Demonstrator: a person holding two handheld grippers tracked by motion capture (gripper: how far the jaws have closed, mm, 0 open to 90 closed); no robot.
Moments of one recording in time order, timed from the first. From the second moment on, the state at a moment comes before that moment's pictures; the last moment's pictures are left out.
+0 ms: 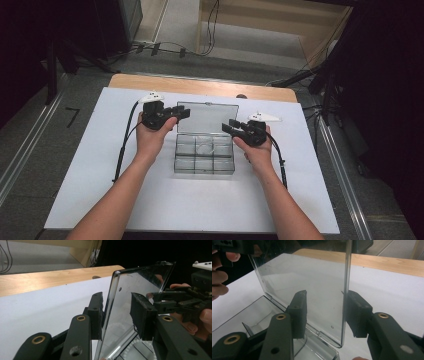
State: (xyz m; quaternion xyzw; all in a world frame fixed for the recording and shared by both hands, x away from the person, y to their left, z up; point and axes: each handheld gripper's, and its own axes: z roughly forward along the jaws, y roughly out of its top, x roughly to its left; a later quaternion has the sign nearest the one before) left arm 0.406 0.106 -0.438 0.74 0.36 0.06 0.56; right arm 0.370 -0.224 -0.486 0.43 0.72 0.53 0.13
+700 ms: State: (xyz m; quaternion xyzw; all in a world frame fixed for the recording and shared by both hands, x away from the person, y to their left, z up) left arm 0.378 0.113 -0.439 0.74 0.33 0.06 0.58; right arm 0.335 -0.235 -0.465 0.43 0.73 0.52 0.14
